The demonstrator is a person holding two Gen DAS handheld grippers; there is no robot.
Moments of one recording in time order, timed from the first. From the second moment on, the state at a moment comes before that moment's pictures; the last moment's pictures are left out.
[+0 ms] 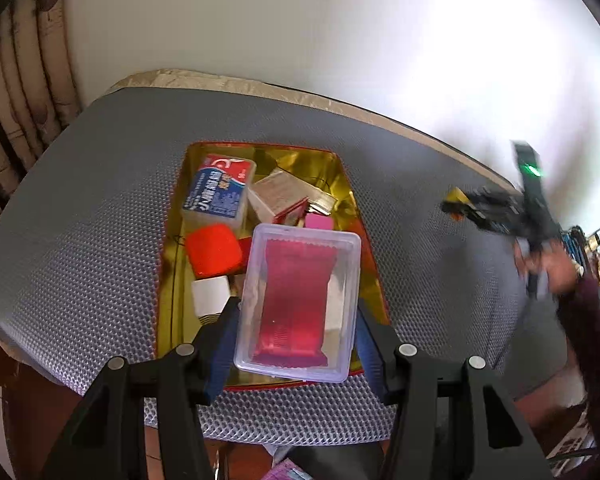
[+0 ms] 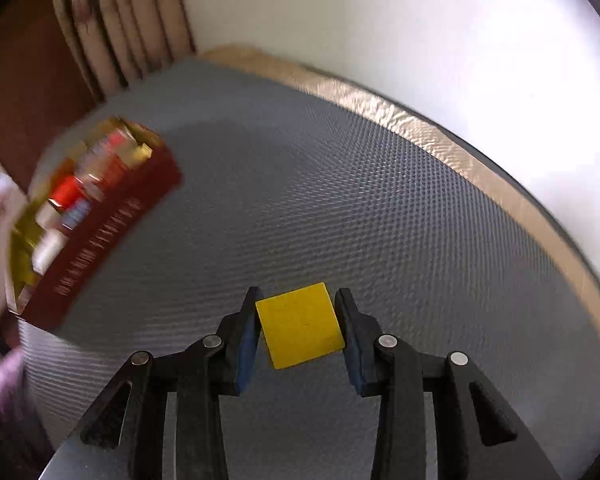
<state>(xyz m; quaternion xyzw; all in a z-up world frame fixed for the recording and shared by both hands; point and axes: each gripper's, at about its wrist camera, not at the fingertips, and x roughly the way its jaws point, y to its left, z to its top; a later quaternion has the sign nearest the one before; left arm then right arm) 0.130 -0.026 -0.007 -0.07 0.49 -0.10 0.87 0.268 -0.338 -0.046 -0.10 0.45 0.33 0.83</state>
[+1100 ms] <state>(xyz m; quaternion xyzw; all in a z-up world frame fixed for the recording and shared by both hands) 0.212 -0.081 -0.065 0.01 0.52 -0.16 0.84 0.107 -0.328 -0.018 0.10 0.39 0.32 0.86</state>
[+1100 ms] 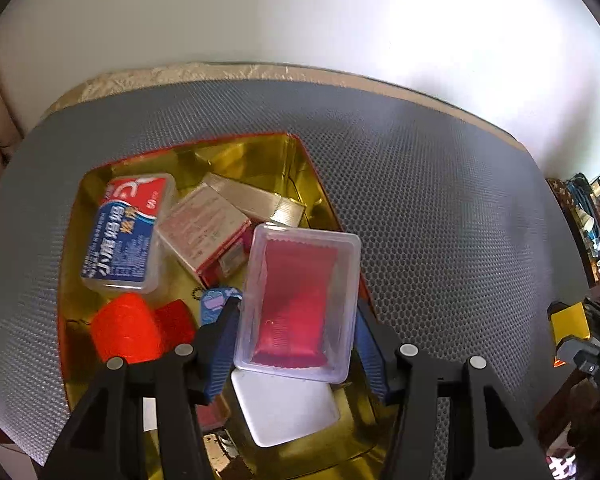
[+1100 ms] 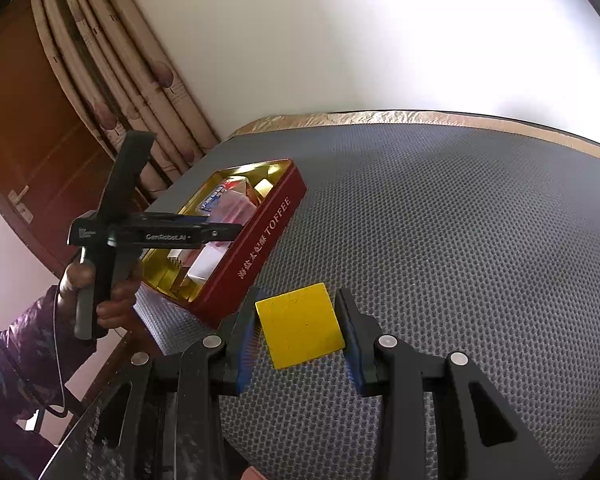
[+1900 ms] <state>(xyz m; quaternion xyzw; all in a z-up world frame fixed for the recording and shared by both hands) 0.158 -0.027 -0.007 -0.02 0.44 -0.11 0.89 0.104 -0.248 0.025 0.06 0.37 0.37 0.85</state>
